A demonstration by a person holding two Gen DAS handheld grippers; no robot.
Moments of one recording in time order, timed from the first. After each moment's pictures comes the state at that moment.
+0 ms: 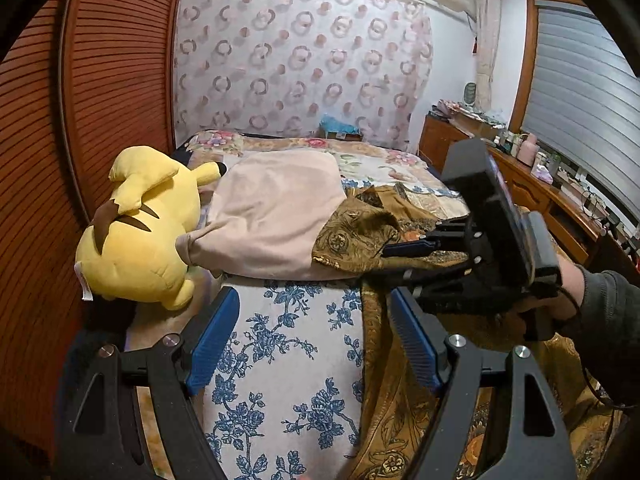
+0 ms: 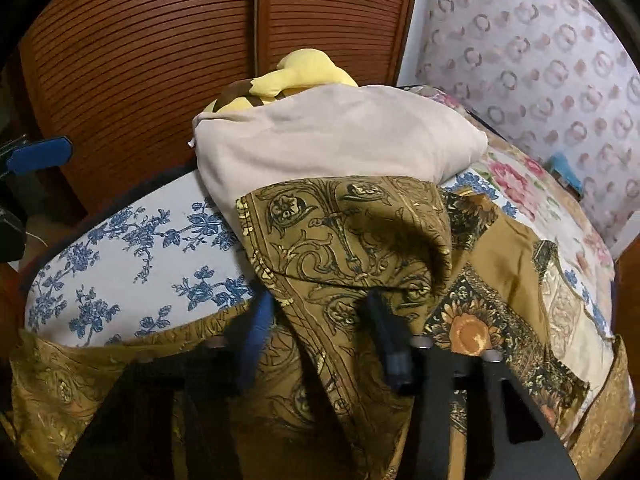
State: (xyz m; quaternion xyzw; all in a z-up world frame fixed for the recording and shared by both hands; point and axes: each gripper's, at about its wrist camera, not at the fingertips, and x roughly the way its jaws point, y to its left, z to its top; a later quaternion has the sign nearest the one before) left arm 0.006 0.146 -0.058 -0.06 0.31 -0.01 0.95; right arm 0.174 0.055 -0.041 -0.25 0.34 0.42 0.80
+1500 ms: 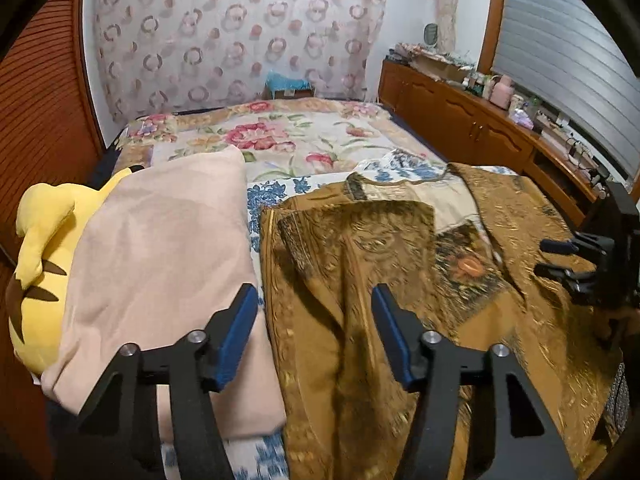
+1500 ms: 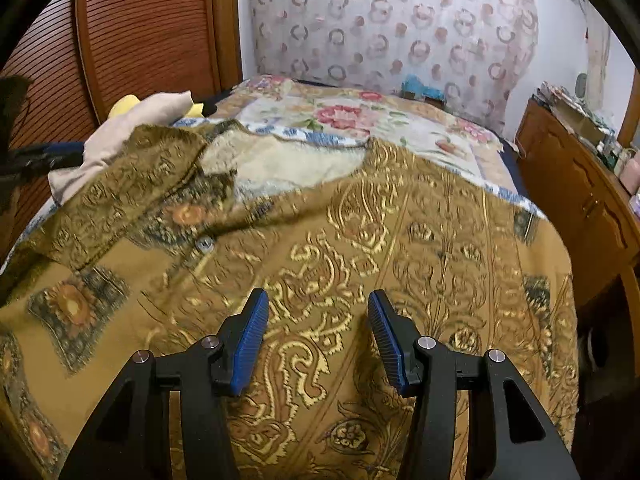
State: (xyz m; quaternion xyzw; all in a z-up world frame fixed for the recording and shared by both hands) left arm 0.180 0.075 -0.072 -0.01 0.39 -0.10 0.91; right arm 0.160 -0.187 -0.080 -0.11 0.38 0.21 0.89
